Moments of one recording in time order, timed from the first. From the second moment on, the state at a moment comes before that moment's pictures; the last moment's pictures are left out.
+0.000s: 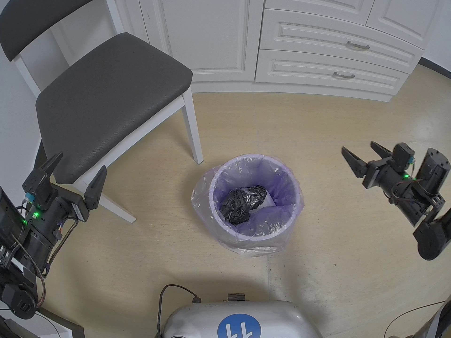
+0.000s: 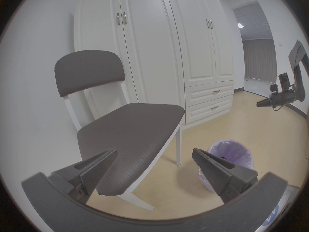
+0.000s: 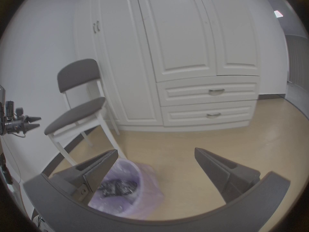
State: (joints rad) left arm -0.27 1.49 -0.15 -1.53 0.12 0.27; right arm 0.18 1.75 -0.46 -1.44 0.10 0.01
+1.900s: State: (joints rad) left arm -0.13 0.23 -0.21 -0.54 0.20 0.23; right arm 0.00 0.02 -0.11 -0.42 0.12 0.21
